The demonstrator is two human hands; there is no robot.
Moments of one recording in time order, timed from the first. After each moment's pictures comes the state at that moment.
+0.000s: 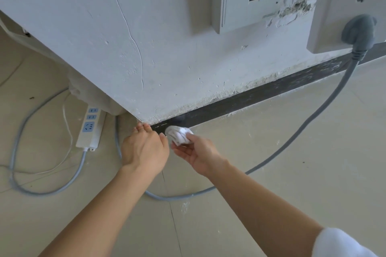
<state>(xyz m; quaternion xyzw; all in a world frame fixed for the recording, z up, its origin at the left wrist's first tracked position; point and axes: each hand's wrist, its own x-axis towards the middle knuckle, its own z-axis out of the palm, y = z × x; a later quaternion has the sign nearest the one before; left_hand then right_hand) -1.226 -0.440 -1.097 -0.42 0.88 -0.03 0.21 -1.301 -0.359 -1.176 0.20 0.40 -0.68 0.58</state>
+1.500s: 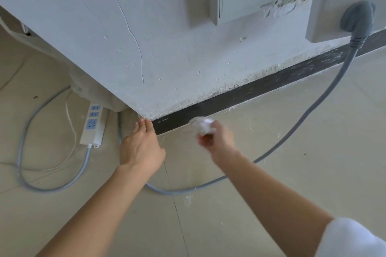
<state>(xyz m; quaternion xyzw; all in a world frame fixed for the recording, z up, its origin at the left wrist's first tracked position) -1.211 -0.444 -1.096 -0.38 0.90 0.01 0.21 -1.319 -0.339 -1.180 0.28 0.49 -0.70 0.43</state>
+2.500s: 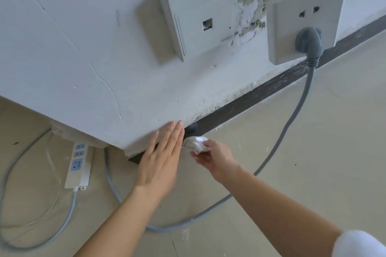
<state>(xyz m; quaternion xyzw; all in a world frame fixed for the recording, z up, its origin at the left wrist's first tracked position) -1.241 -0.441 -1.135 -0.05 0.99 -0.15 0.00 -1.344 -0.328 -1.178 0.29 0.48 -0.69 0.46</state>
